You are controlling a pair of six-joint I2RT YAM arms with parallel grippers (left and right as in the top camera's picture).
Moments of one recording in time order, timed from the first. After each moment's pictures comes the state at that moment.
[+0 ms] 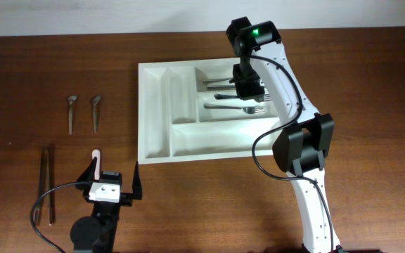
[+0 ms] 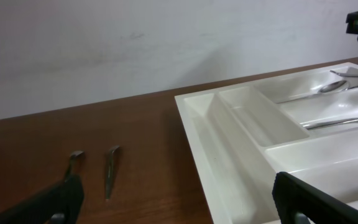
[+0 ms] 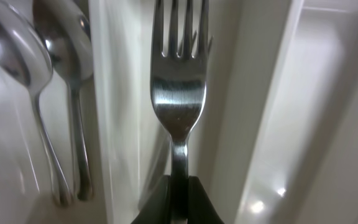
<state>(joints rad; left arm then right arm) -0.03 0.01 0.01 -0.07 0.05 0.14 0.32 2.53 2.56 -1.59 0.03 1.77</state>
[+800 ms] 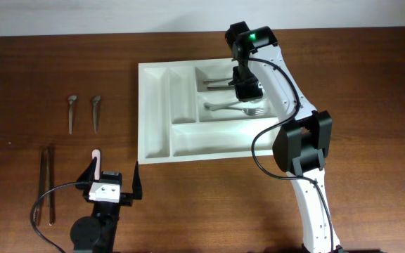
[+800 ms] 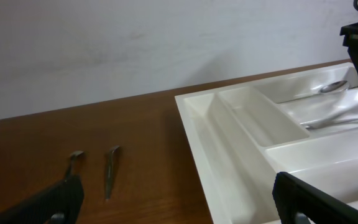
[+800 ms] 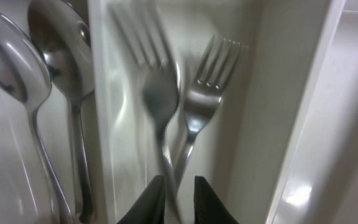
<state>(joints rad) -0.03 0.01 0.01 -0.07 0.05 0.14 0.32 2.53 2.48 -1.51 0.06 1.78</state>
